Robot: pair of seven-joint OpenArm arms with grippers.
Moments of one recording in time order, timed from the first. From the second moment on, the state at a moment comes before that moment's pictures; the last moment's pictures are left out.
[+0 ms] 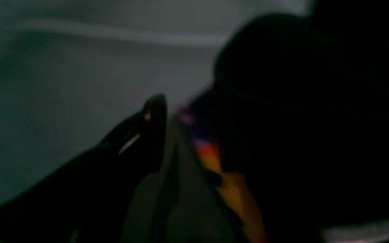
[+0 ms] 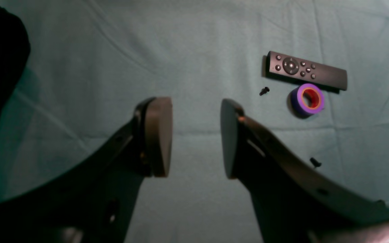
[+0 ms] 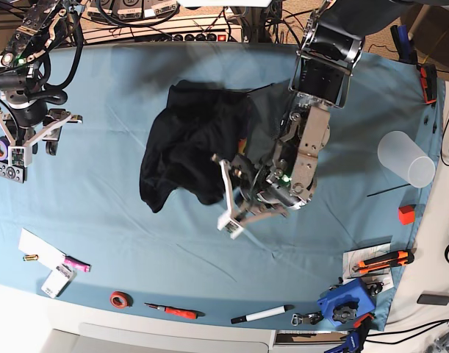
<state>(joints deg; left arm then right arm) -19.2 5.0 16.0 81.9 -14.7 -24.0 66.3 -12.4 14.8 37.1 125.5 17.5 21.7 -67.2</state>
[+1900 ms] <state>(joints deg) -17.1 5.1 17.2 90.7 -45.3 -28.7 77.3 -12.4 14.9 37.1 125.5 17.6 21.7 -63.1</state>
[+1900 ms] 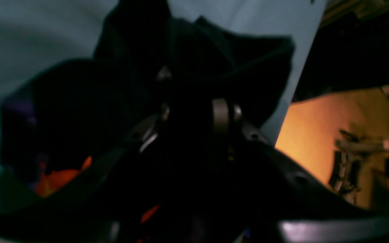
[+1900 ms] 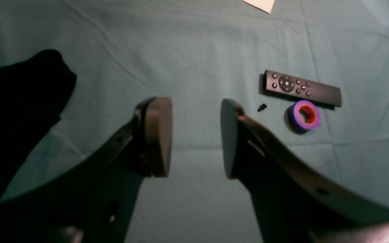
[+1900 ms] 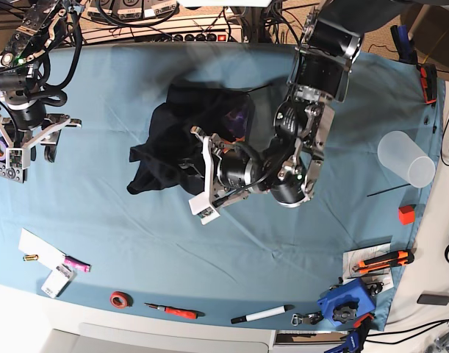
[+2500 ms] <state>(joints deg) 2.5 5.0 17.1 110.1 -56.9 -37.3 76.8 -11.9 14.9 37.1 125.5 25.6 26.7 -61.7</state>
